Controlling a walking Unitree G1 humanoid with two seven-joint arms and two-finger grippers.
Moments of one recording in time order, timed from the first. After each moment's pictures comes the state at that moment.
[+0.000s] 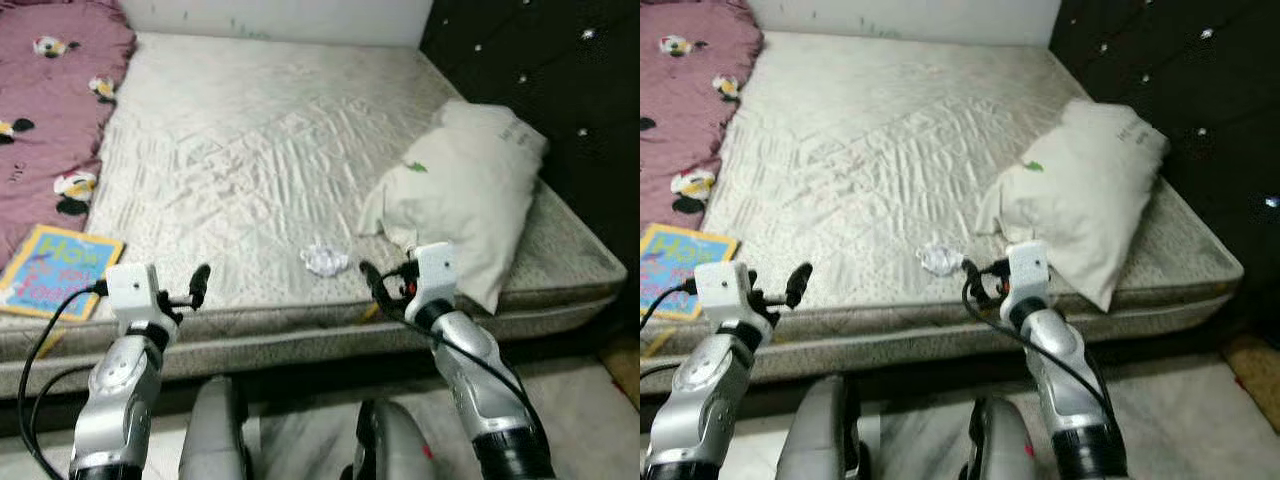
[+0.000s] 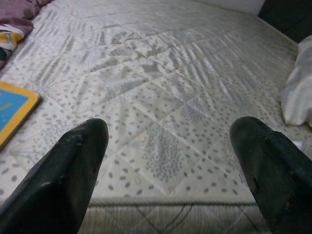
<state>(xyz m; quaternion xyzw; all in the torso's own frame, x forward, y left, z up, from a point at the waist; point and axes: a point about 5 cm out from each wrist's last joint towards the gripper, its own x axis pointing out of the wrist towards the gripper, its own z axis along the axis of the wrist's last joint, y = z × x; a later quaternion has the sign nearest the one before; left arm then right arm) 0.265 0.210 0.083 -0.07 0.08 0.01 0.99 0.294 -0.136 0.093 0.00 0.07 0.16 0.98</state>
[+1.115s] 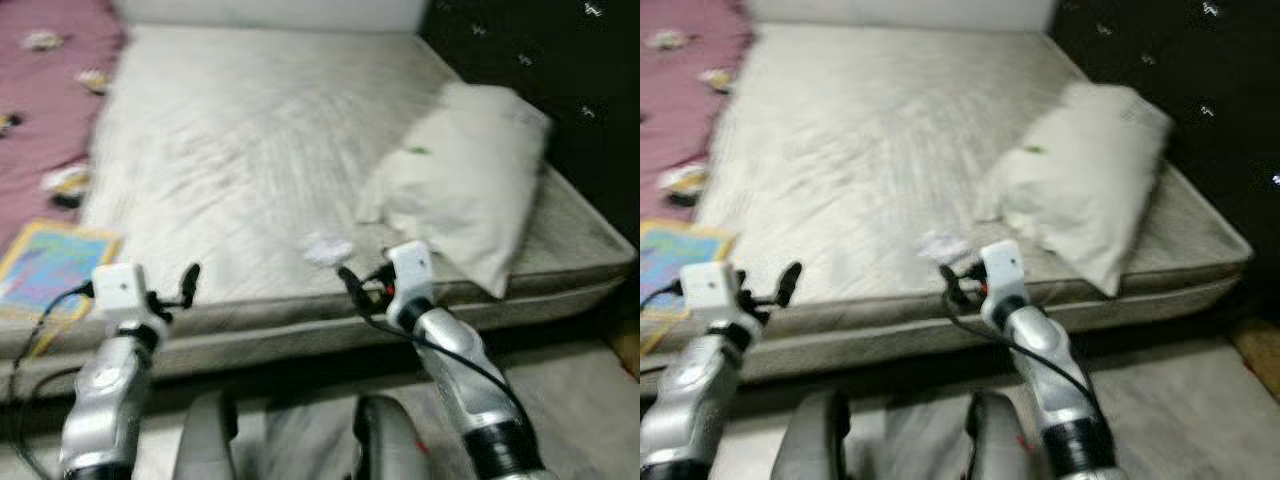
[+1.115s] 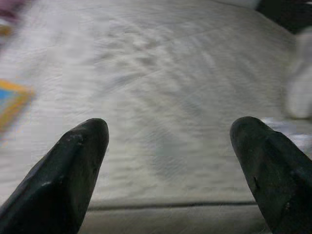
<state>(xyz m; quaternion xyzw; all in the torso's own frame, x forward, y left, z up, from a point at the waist) 0.266 0.205 0.083 -0.09 0.07 -0.01 0.99 0.293 -0.125 0.087 -0.02 0.08 0.21 0.97</state>
